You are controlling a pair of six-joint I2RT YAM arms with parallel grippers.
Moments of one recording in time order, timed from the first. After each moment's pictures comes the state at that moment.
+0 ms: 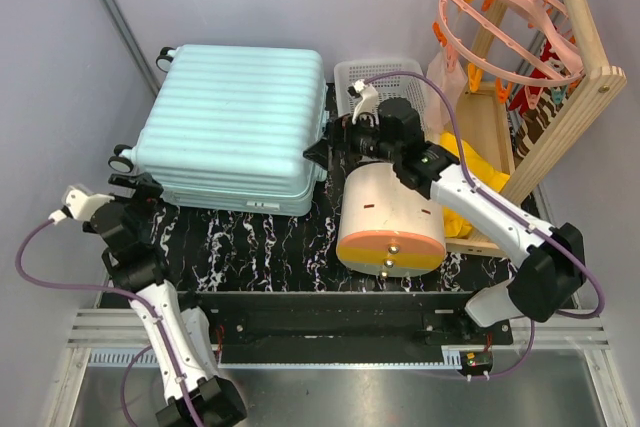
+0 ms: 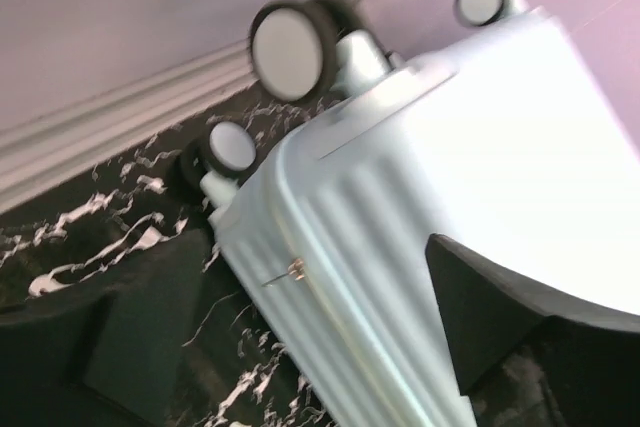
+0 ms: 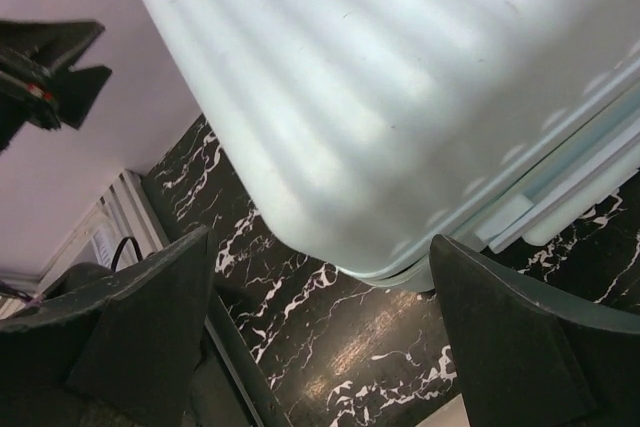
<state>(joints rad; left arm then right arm) 0.56 0.53 0.51 -0.20 0.02 -0.68 0.64 1.45 1.28 -0.09 -0.37 0.41</state>
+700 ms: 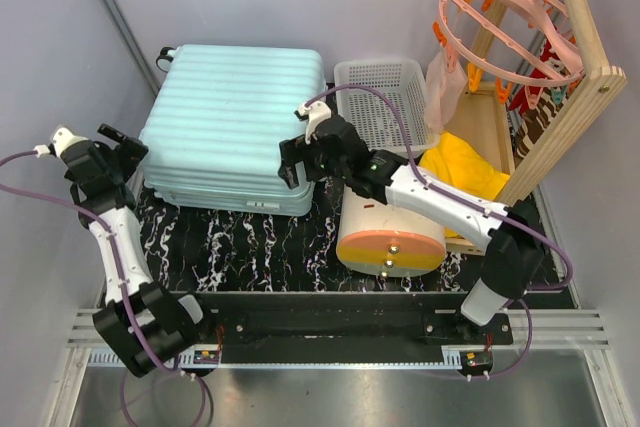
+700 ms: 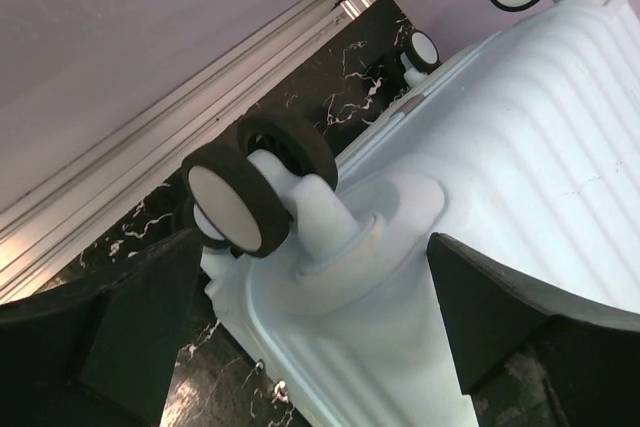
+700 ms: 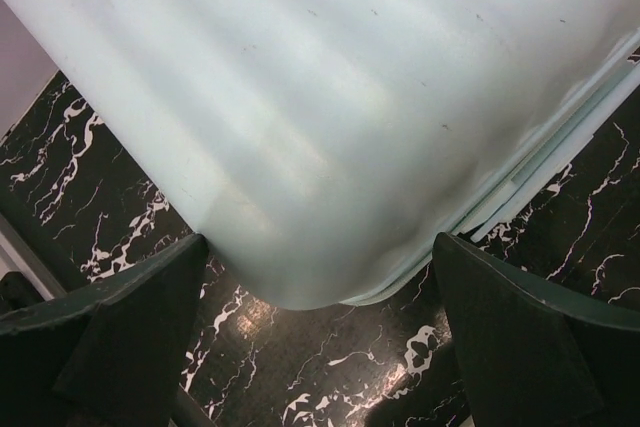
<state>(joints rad) 0.56 1.10 0.90 -0.18 0.10 -0.53 0.88 1.65 1.43 -0.24 0.07 0.30</state>
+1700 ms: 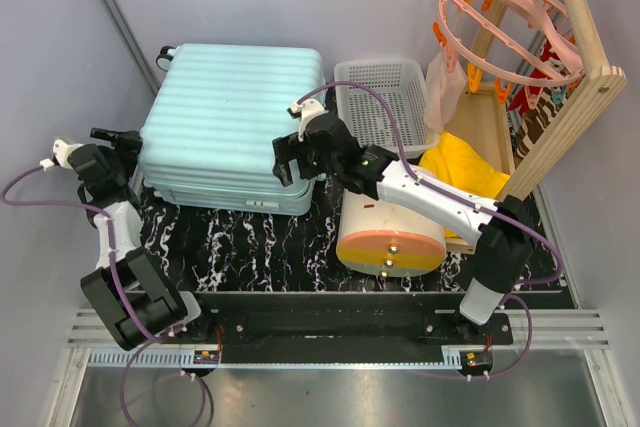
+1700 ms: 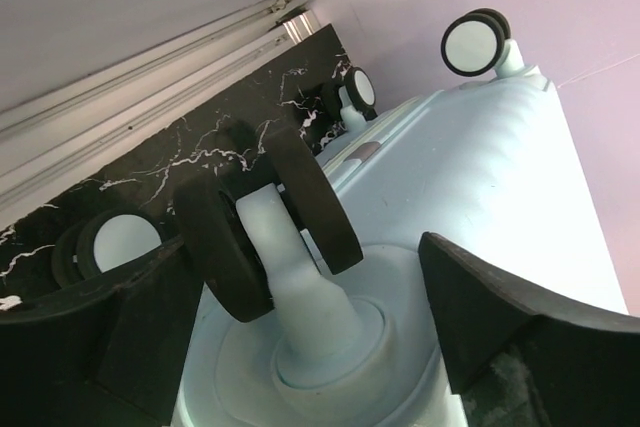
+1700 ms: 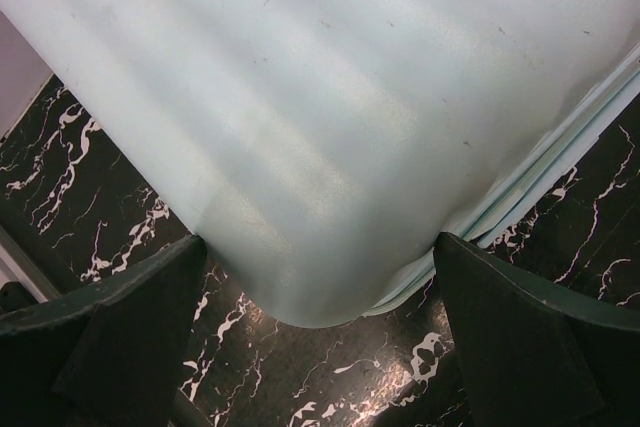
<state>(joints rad) 0.58 1.26 0.81 0.16 0.17 -0.83 0.89 1.72 1.52 -0.29 0.09 0.31</state>
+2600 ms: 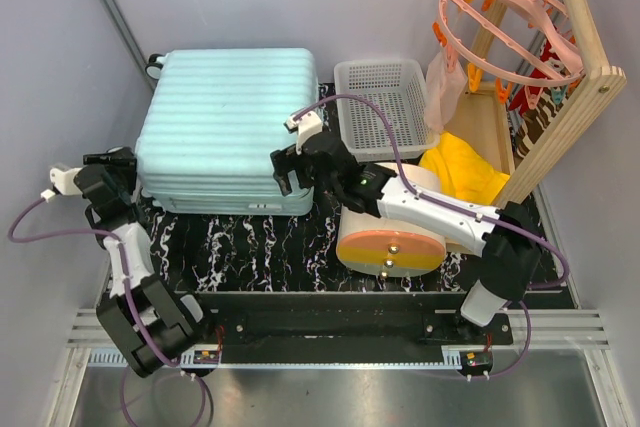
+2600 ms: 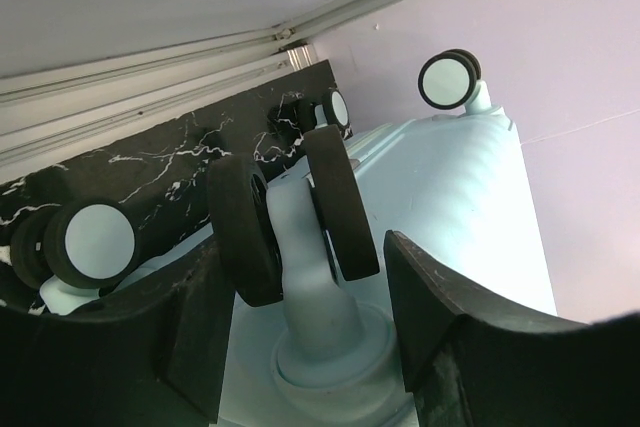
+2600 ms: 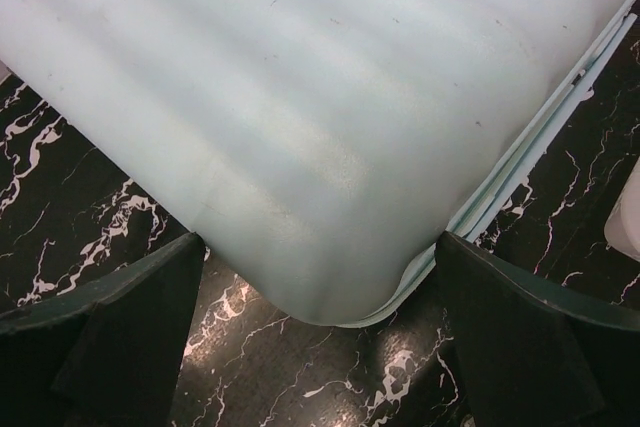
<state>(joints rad) 0.60 1.12 0.66 0.21 0.09 -1.01 0.96 1.67 1.40 -0.15 0.23 0.23</state>
